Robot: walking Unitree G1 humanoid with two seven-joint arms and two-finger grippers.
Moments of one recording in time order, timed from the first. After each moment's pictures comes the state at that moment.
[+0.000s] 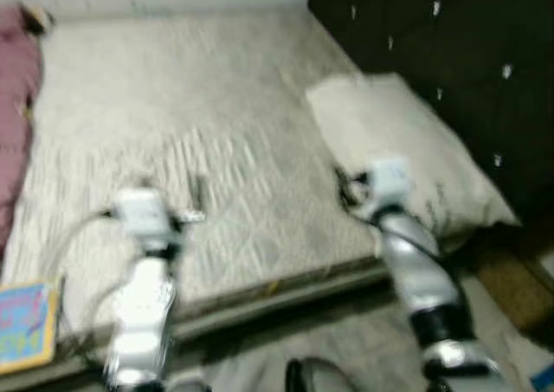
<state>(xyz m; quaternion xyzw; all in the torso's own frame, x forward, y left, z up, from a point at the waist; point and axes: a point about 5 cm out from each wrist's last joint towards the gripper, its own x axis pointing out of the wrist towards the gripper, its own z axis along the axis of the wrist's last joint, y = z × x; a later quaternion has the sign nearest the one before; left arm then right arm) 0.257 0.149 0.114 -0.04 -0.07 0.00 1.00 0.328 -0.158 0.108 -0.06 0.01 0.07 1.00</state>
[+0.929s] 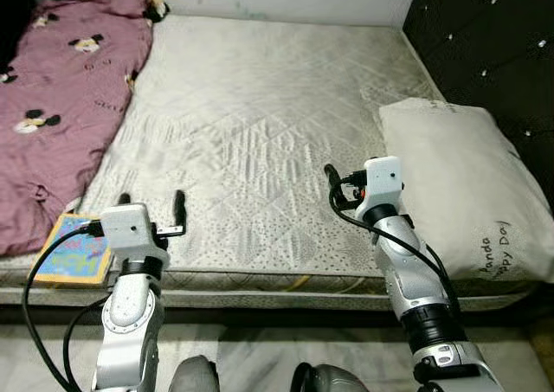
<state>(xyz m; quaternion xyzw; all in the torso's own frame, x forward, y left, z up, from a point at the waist) 0.245 0.179 0.098 -0.01 -0.02 0.06 1.00 0.327 -0.143 0.108 -0.04 0.00 0.08 1.00</state>
